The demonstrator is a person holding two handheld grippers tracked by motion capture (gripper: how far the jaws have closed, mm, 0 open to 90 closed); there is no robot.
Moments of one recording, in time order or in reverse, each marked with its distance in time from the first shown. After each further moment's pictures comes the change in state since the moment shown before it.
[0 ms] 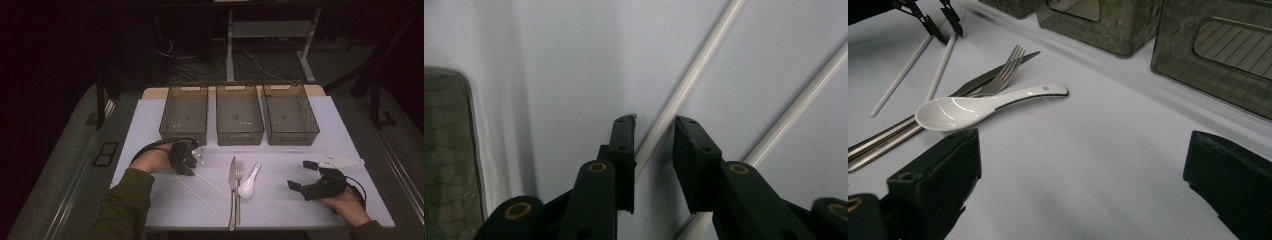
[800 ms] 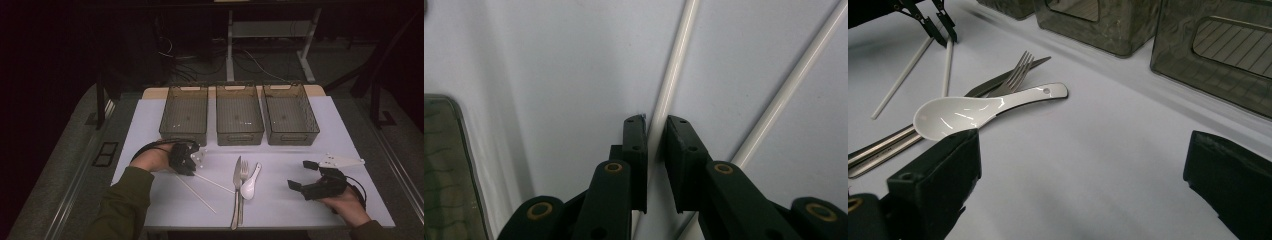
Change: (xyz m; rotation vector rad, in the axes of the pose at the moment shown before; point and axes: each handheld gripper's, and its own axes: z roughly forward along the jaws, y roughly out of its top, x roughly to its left) left arm -0.002 0.000 0.000 -0.004 -0.016 0.105; right arm -0.001 0.000 0.000 0.000 0.004 0.012
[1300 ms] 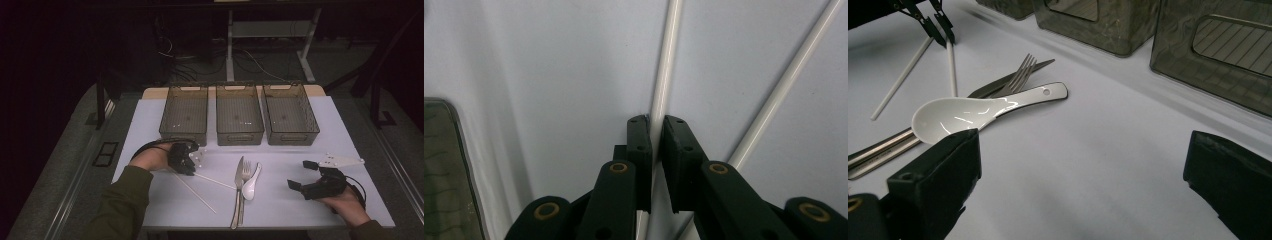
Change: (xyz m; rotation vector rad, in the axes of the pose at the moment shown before) left arm 0.002 -0.003 0.000 -0.022 -0.016 0.012; right arm -0.001 0.000 0.001 0.002 0.001 0.005
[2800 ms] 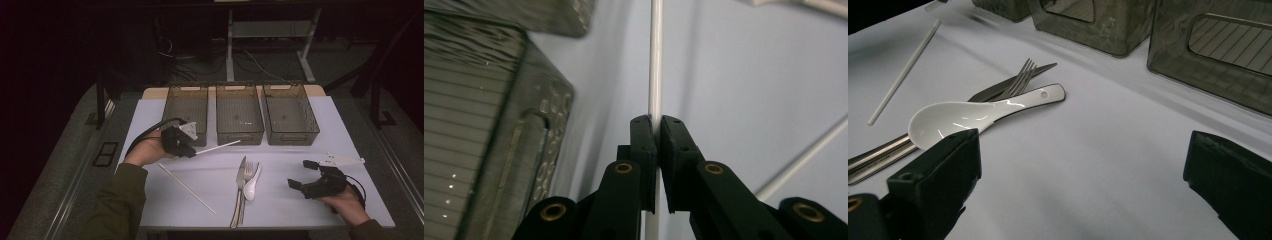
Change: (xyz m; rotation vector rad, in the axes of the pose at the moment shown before) left arm 0.018 -0.015 -0.051 -0.244 0.119 -0.426; right arm -0.002 0.000 0.001 -0.004 -0.002 0.022
